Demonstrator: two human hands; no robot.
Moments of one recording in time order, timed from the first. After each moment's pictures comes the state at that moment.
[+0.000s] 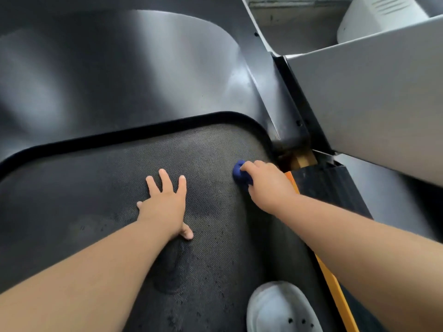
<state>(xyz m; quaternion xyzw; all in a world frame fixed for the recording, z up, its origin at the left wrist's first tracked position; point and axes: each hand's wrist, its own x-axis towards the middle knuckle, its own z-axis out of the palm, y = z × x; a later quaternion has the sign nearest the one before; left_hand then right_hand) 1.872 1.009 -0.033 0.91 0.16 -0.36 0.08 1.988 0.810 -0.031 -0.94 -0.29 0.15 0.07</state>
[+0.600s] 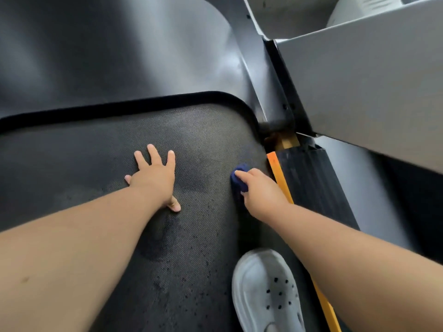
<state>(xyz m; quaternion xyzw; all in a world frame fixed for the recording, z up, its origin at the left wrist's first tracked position) 1.873 1.007 -0.028 0.91 0.18 -0.36 0.10 1.930 0.781 -0.019 -0.94 -0.24 0.23 0.08</state>
